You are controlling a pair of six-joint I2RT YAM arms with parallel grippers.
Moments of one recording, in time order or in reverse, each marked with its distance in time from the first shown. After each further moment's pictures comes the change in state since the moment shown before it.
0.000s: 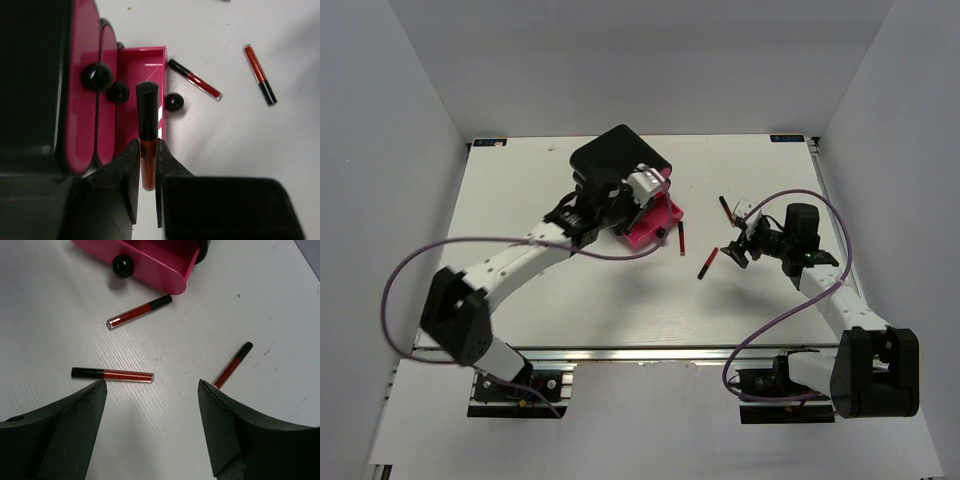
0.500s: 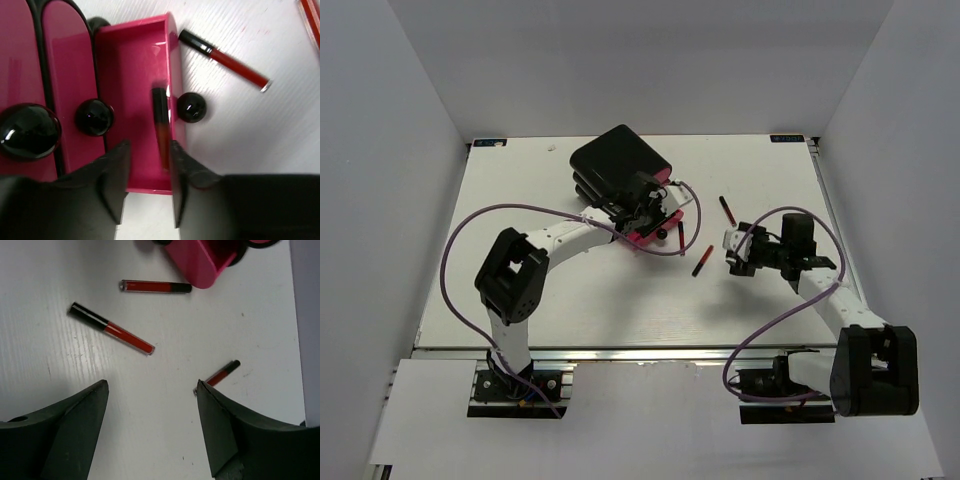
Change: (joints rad) left arm -0.069 0.417 0.248 -0.068 -0.146 0.196; right arm 0.000 -0.001 -0.041 -0.098 0.000 -0.462
